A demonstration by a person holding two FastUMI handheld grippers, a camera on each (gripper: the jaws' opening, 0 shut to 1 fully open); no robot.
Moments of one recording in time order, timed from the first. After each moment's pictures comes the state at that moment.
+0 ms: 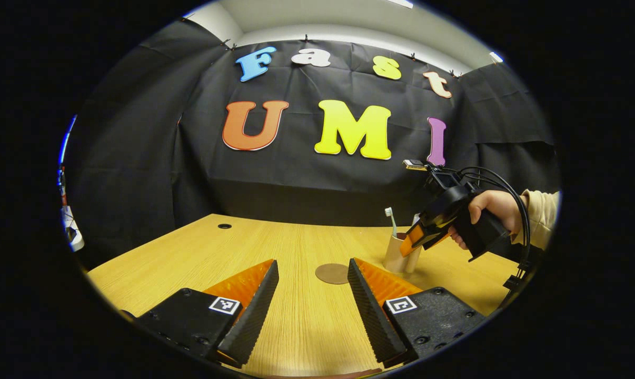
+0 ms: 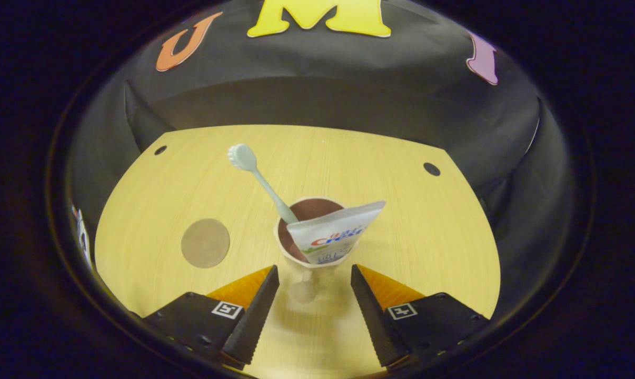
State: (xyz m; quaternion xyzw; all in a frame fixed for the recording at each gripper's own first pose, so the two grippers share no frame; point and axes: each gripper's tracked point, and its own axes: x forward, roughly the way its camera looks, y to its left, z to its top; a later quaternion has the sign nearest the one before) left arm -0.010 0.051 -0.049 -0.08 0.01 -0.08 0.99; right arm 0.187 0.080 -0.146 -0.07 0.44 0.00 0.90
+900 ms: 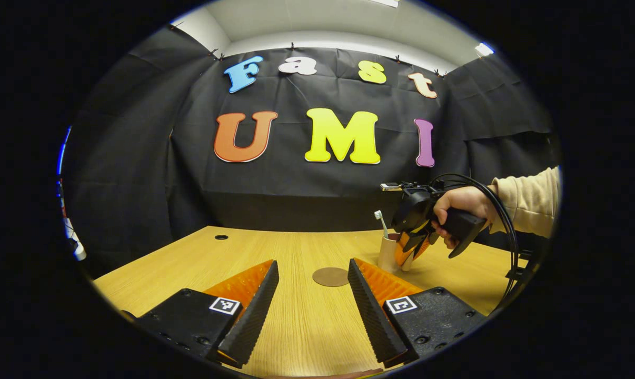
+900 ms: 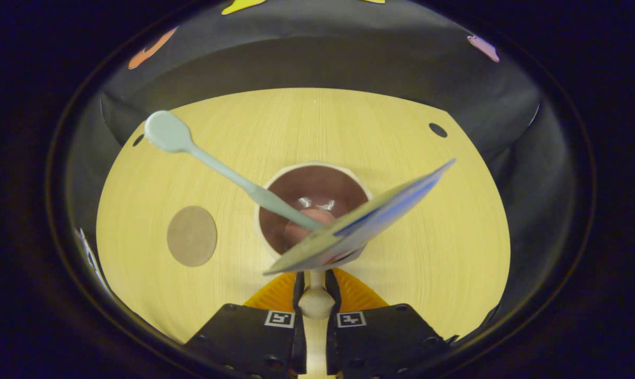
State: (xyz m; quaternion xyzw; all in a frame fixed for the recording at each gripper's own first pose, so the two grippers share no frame) left arm -0.022 0.038 -0.040 -0.05 -0.02 -0.10 0.99; right arm 0.177 0.076 -0.176 -0.06 0.52 -0.05 0.85
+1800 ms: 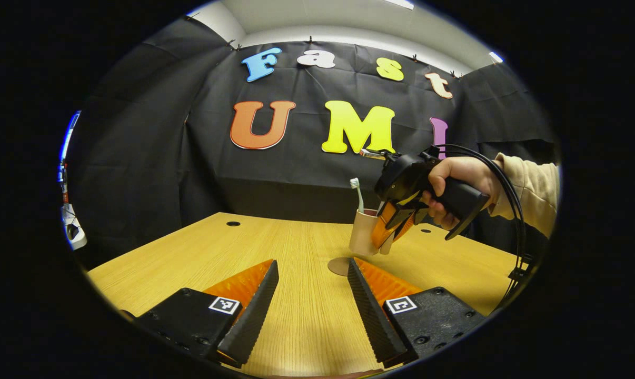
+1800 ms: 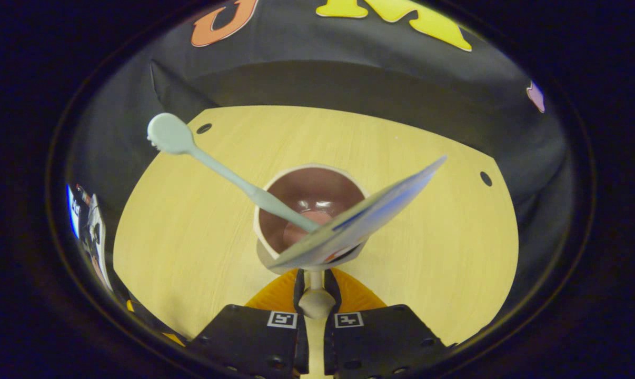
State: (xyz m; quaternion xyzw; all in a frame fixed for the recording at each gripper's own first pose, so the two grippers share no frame) left arm -0.023 0.077 -0.063 -0.07 0.00 -0.07 0.99; right arm 0.195 0.164 -0.172 -0.11 0.50 0.09 0.85
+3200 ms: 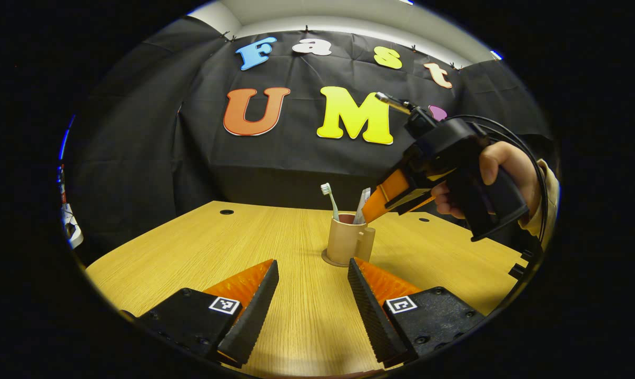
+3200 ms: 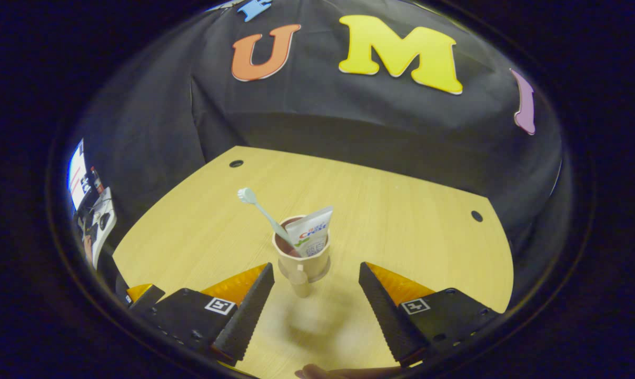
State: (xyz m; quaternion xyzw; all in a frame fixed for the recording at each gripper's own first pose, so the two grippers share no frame) left arm -0.009 0.049 -0.072 -0.07 0.04 -0.08 0.99; right arm 0.156 0.160 -0.092 -0.11 0.30 0.14 0.94
